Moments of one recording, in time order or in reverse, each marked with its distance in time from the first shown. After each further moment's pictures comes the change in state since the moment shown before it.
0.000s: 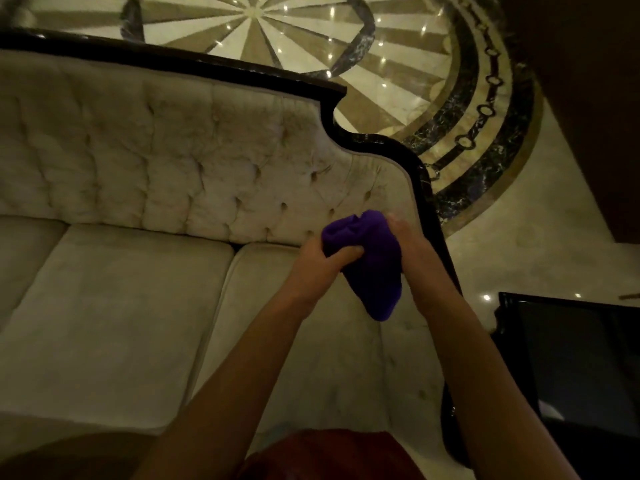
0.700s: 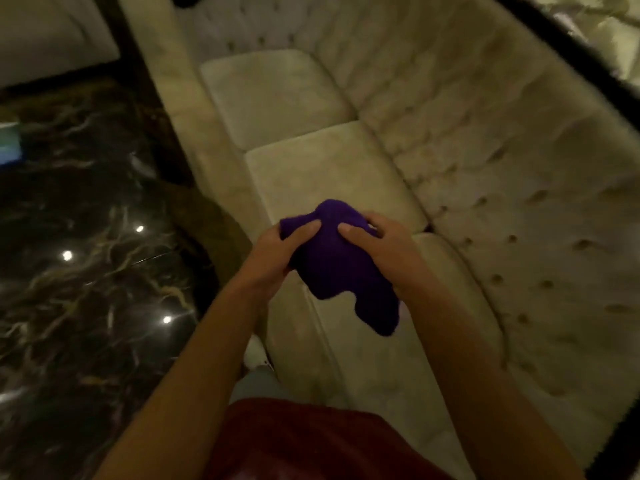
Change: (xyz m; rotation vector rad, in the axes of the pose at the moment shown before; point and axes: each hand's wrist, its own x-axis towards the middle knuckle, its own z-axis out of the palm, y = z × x) left_hand -0.380 -0.081 -0.192 -0.456 1.007 0.108; right_hand -0.205 0.039 0.283 -0.454 -1.124 -0.309
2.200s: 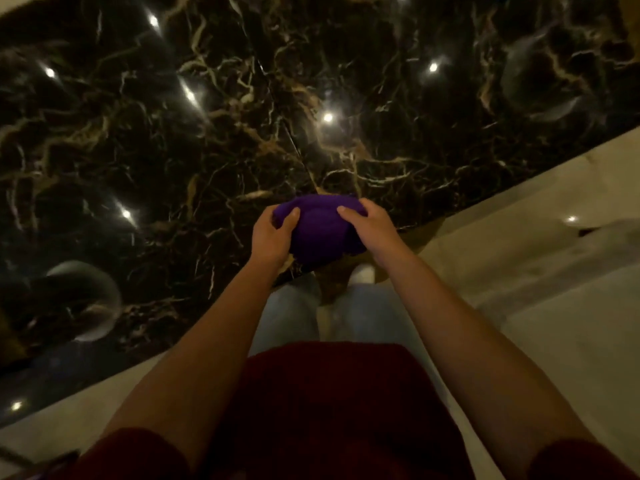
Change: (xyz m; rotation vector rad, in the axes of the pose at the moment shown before) left_hand 0.168 -0.049 -0.514 -0.728 1.562 -0.185; right_hand 0.461 0.021 0.682 -0.899 -1.322 0.154
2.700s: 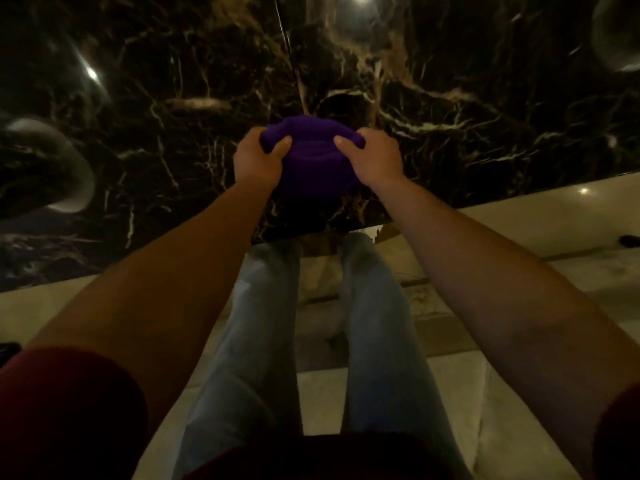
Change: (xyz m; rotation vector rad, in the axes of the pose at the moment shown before) left_hand 0.209 -0.134 0.086 0.349 0.214 -0.180; right_hand 0.250 0.105 0.002 -0.723 -0.032 -0.089
